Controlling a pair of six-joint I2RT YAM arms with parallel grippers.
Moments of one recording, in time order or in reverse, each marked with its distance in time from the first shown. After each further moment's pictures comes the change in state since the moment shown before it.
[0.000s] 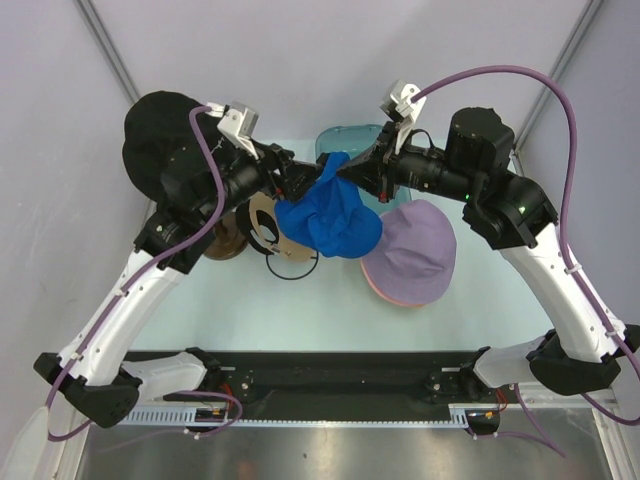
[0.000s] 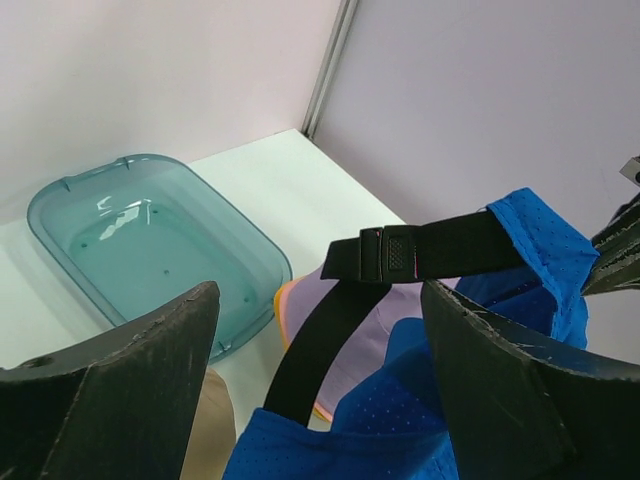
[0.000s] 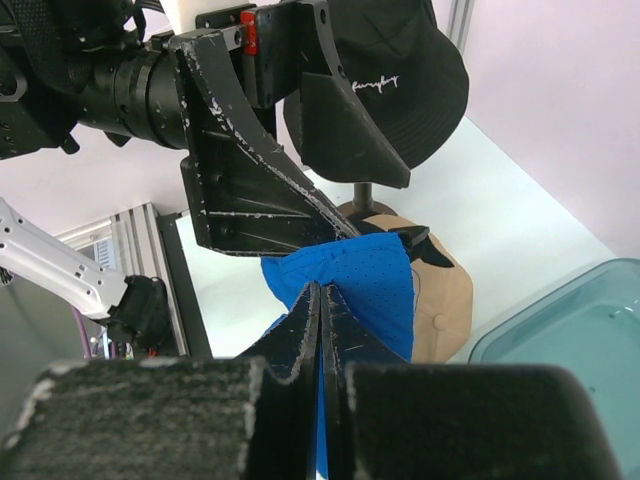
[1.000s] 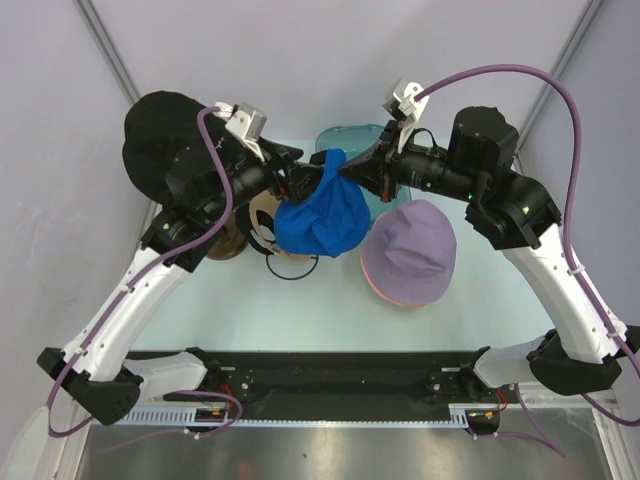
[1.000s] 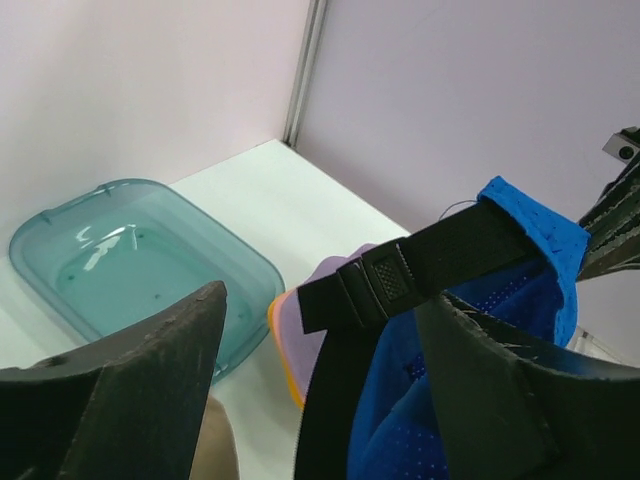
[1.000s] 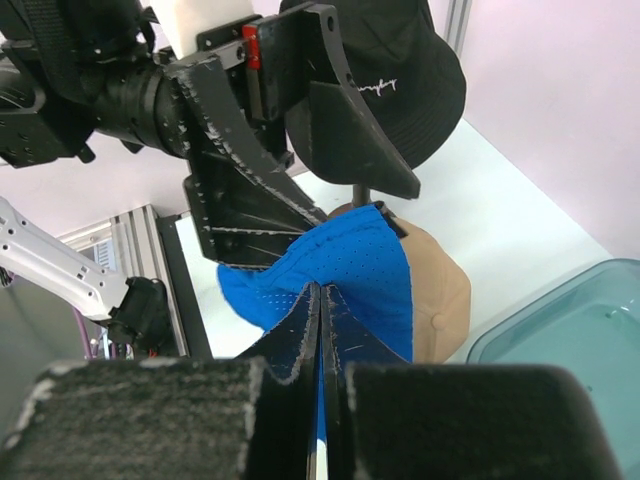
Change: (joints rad) left arm -0.008 0.009 -0.016 0.061 0.064 0.049; right arm 0.002 0.000 0.018 -0.015 0.006 -0.001
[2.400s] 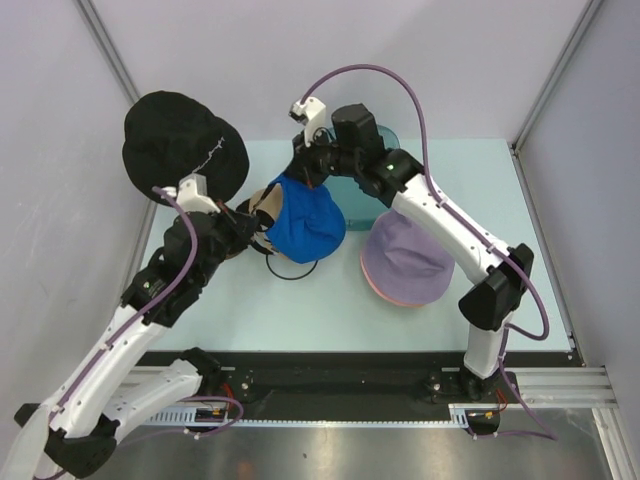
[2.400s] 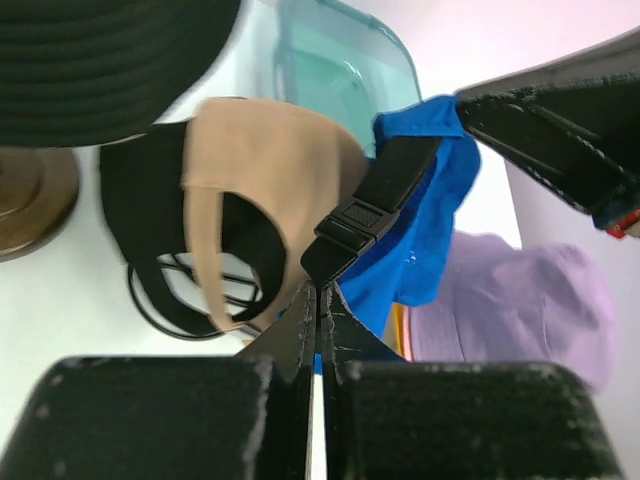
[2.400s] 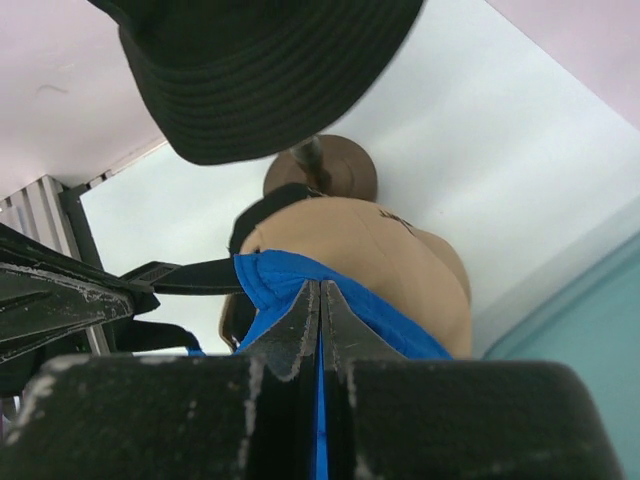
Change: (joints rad) left arm -0.001 -0.323 -0.386 -0.307 -0.611 -0.454; right arm 0.000 0.486 0.079 0.143 0.088 0.010
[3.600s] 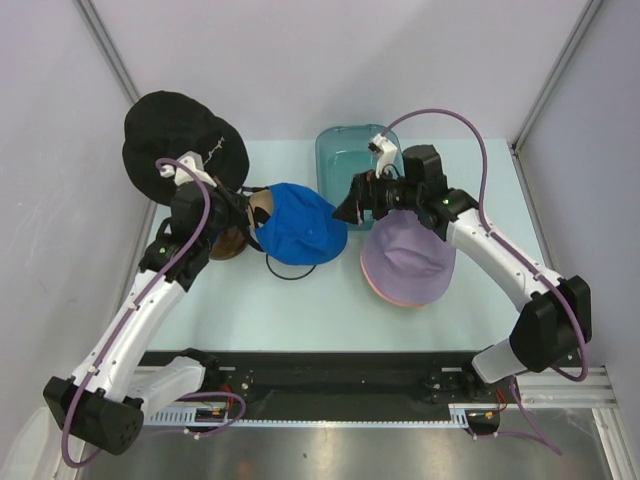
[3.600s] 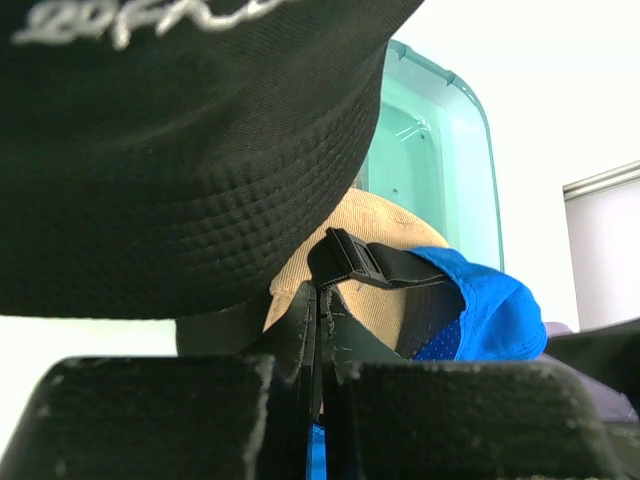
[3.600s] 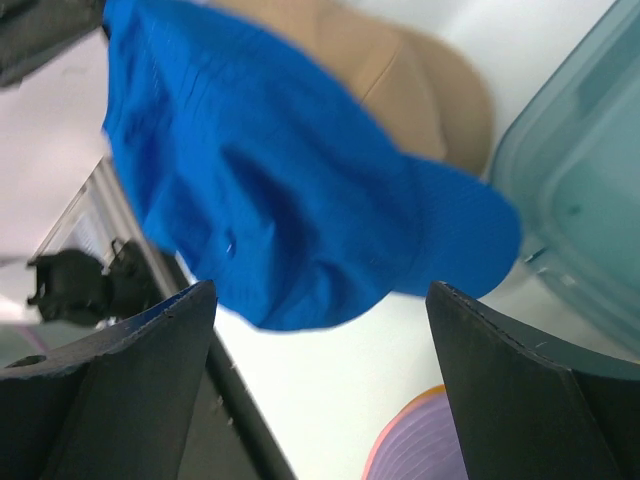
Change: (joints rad) left arm 0.248 0.170 0.002 0.132 0.089 0.035; right arm -0.246 -0.350 -0.685 0.216 -0.233 0.240
